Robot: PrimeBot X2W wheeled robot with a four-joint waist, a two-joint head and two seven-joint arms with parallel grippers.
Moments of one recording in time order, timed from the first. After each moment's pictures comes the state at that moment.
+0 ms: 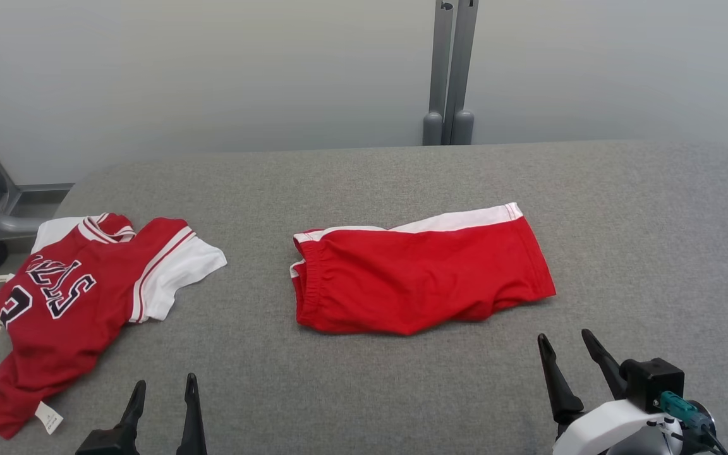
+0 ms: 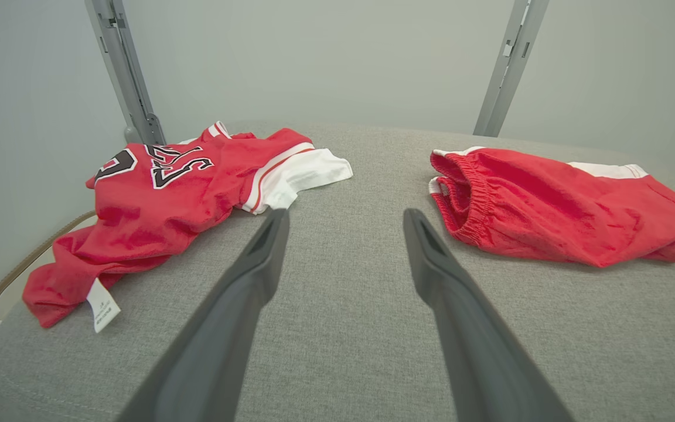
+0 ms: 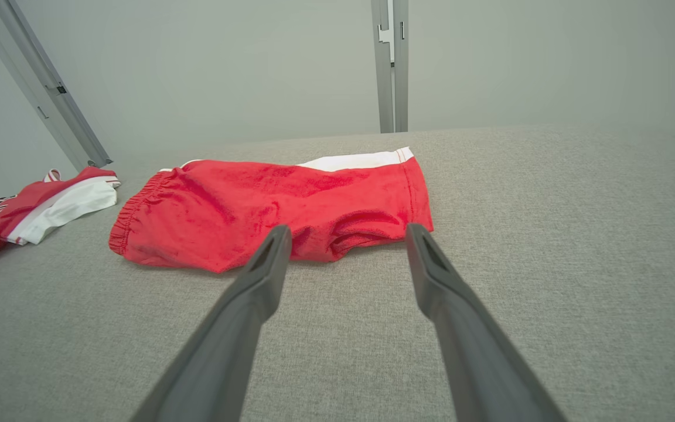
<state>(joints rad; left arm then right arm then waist) 0.16 0.23 -0.24 0.10 -0.39 0.17 -0.18 0.04 -0.05 0.07 0.24 0.18 0.13 -0.17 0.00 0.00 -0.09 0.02</state>
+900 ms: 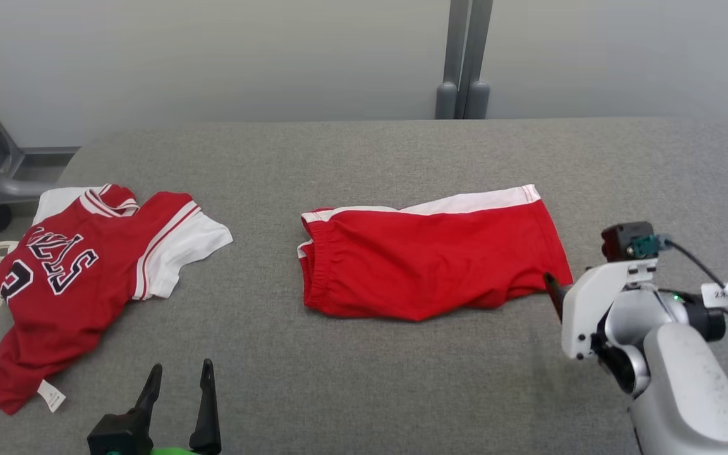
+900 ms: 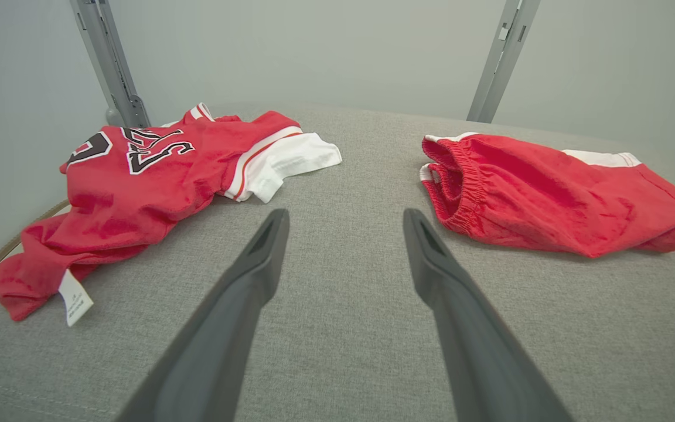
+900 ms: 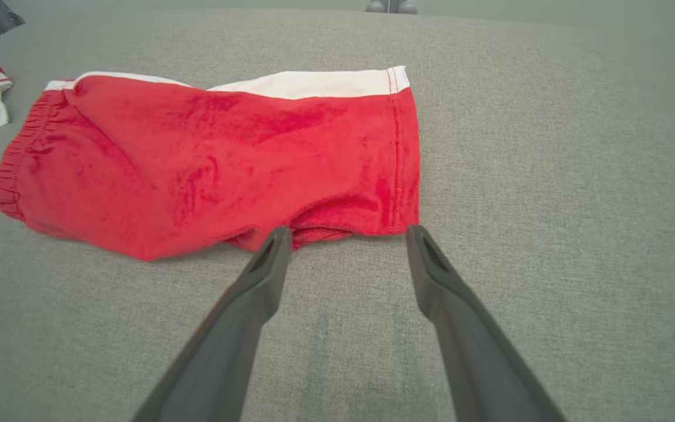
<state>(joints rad) 0.14 0.23 -0.27 0.07 -0.40 0.18 -0.16 -0.28 -0.05 -0.02 0.33 0.10 0.13 0.44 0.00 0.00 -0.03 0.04</state>
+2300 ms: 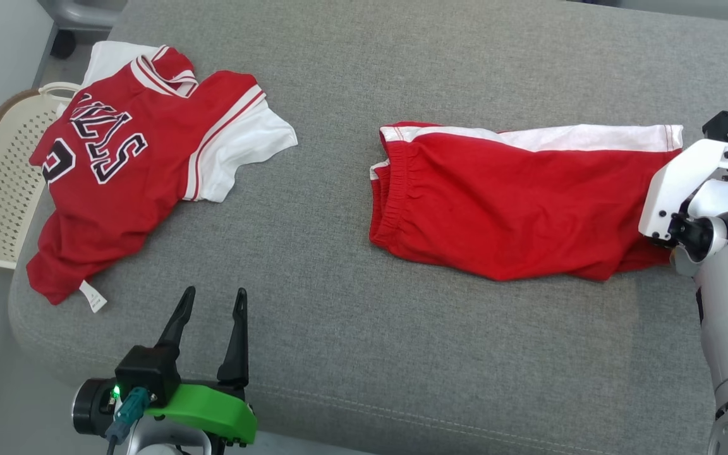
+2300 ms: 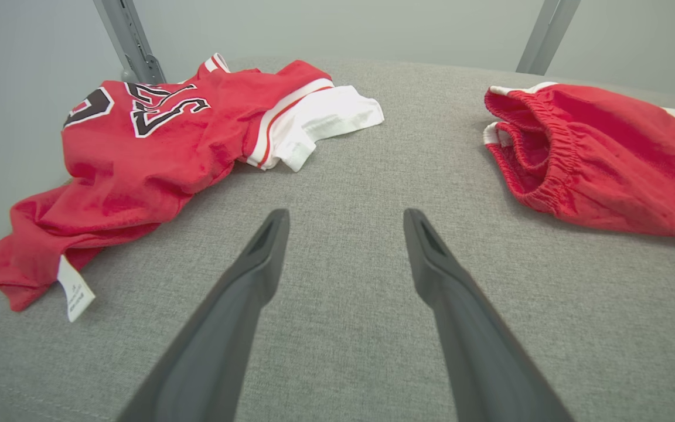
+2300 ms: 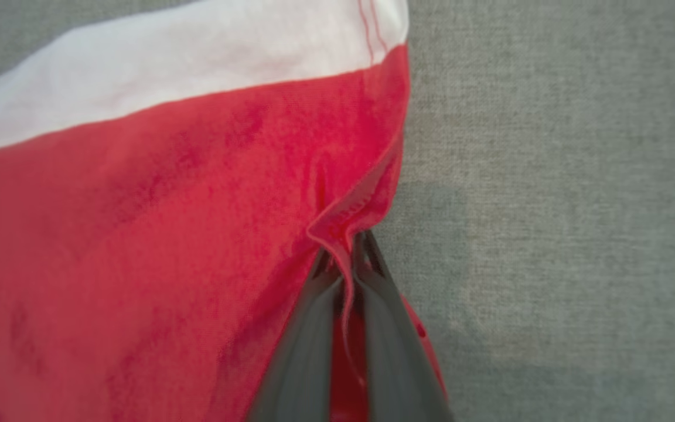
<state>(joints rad) -0.07 0.22 -0.36 0.12 -0.37 0.11 -0.20 -0.80 -0.17 -0.31 0.87 0.03 0.13 0.65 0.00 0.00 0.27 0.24</state>
